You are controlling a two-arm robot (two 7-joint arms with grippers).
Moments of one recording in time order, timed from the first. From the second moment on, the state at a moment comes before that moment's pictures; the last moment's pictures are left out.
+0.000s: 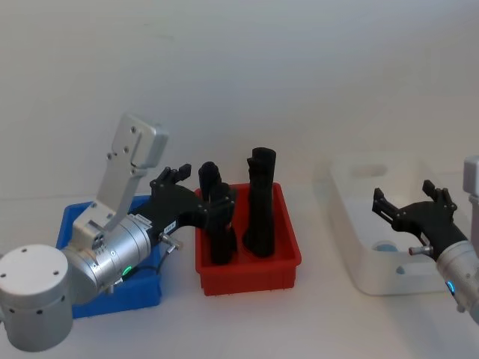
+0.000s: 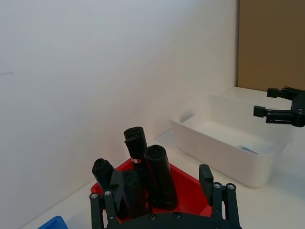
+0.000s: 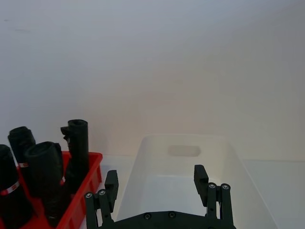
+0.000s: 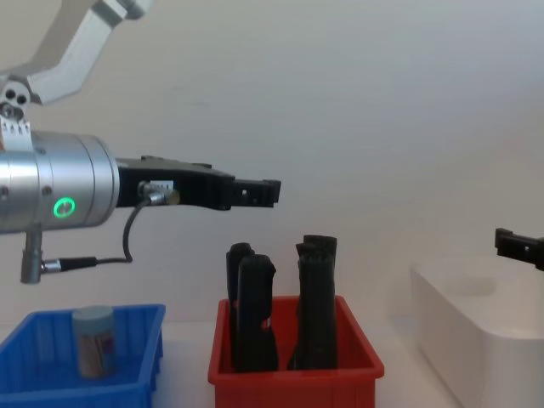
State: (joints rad) left arm -0.35 0.39 0.35 -1.67 -0.33 0.37 -0.28; right arm 0.21 0.25 -0.18 -1.46 0.27 0.06 0.01
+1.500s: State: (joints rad) left arm -0.24 0.38 0.45 -1.63 -0.20 0.01 -0.01; right arm -0.01 0.34 -0.23 -1.77 0.29 0.03 0.07
